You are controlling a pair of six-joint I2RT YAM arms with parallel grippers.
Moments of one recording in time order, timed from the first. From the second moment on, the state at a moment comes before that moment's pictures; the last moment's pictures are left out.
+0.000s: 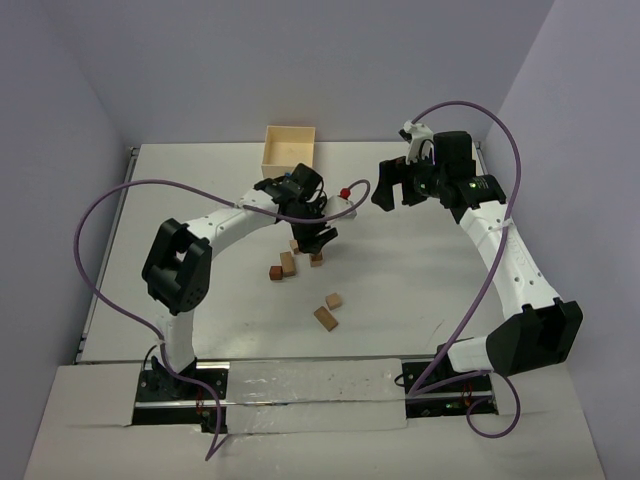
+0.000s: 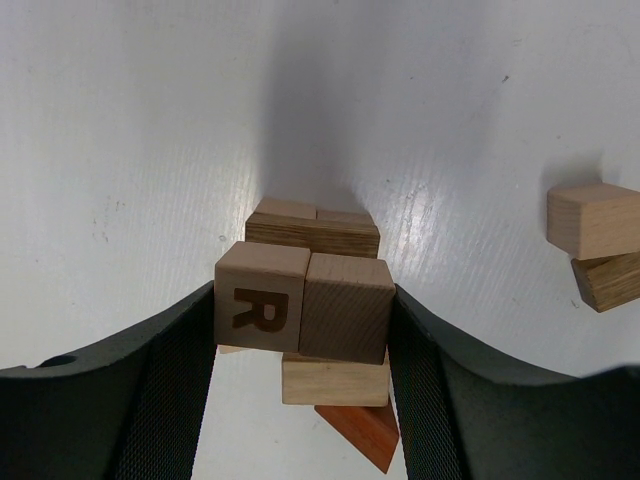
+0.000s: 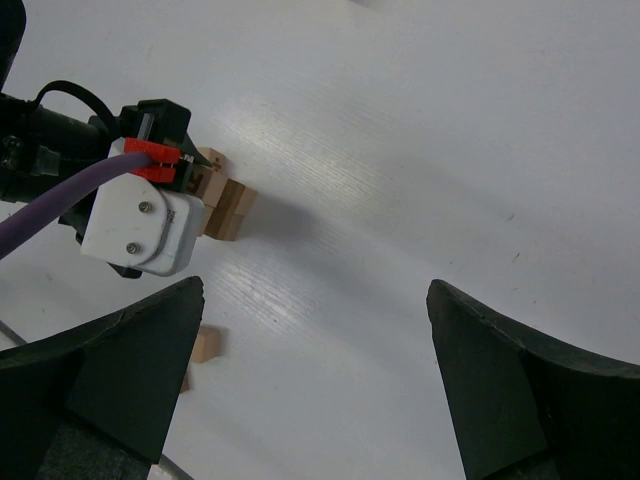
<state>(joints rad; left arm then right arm) -0.70 1.97 1.59 -0.72 0.31 0.60 0.18 1.35 1.37 -0.68 -0.38 -0.04</state>
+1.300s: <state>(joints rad) -0.73 1.97 1.53 -0.64 0.26 0.64 0.18 1.35 1.37 -0.68 -0.39 -0.03</state>
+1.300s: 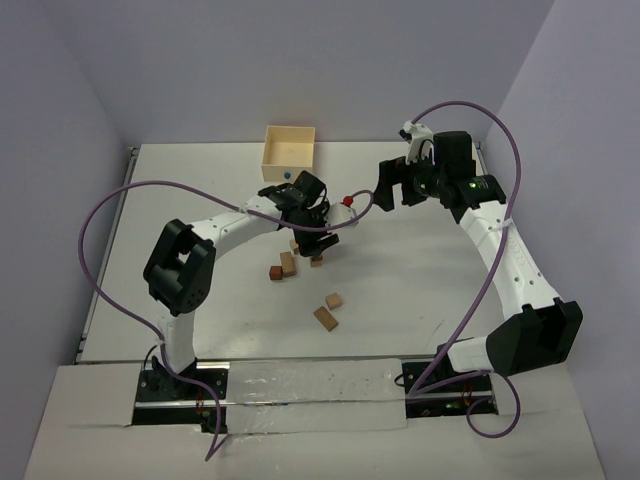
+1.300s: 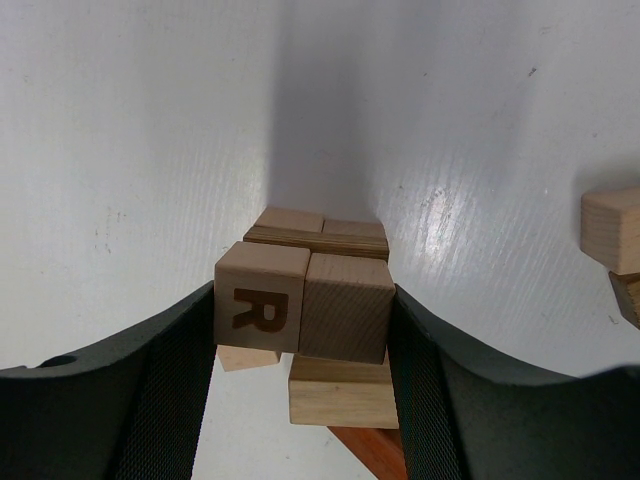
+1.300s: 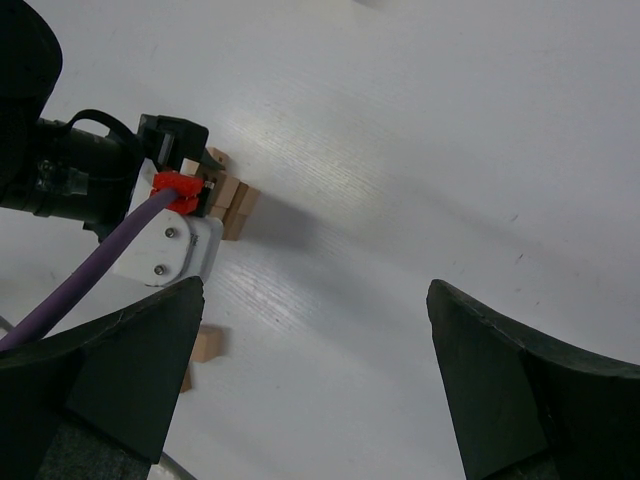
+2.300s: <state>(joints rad) -0.73 1.97 1.52 -0.63 0.26 0.64 0.18 1.36 1.37 -0.68 -0.41 -0.03</state>
